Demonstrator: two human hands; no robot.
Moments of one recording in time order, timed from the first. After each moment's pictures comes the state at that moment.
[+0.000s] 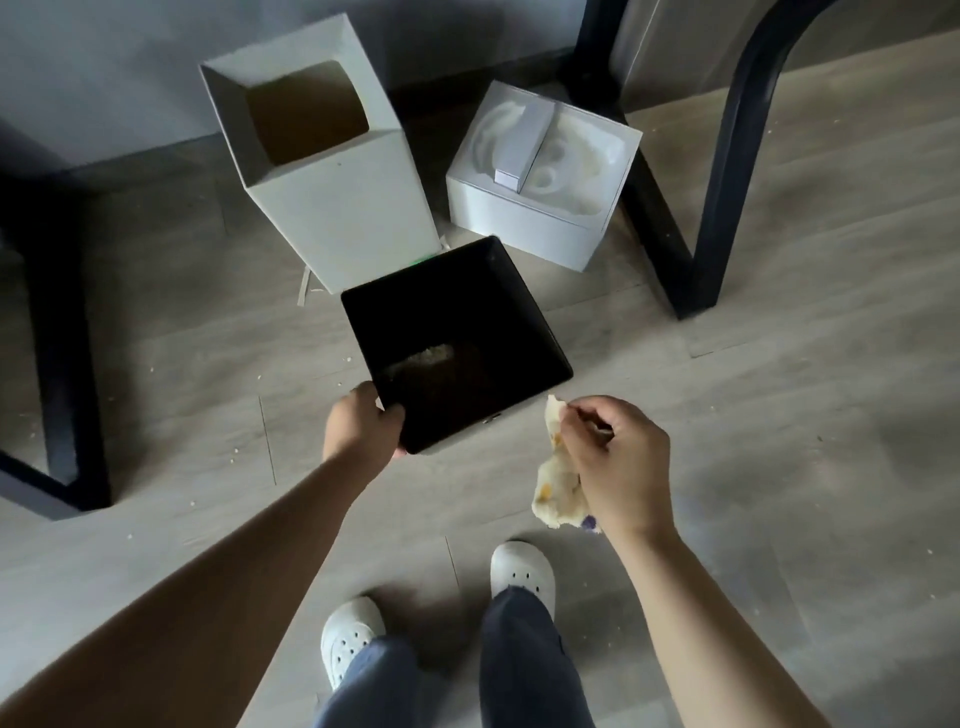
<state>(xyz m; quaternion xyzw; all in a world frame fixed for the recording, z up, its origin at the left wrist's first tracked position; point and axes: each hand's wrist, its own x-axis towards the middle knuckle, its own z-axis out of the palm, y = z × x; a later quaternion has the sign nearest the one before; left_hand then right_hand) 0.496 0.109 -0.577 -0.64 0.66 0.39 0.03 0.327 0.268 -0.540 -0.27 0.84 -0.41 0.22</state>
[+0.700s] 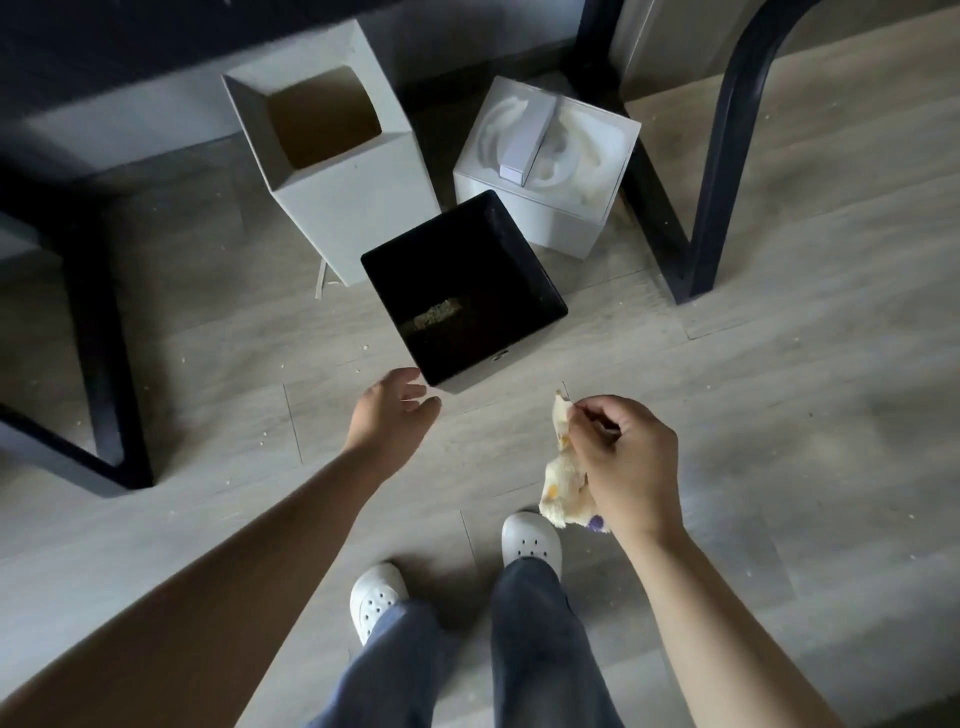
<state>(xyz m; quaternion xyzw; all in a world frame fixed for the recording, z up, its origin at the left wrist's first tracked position) 0.504 0.123 -0.527 -0.59 0.66 0.46 0.04 0.345 0.283 -0.490 -0.24 0.85 -0.40 0.25</state>
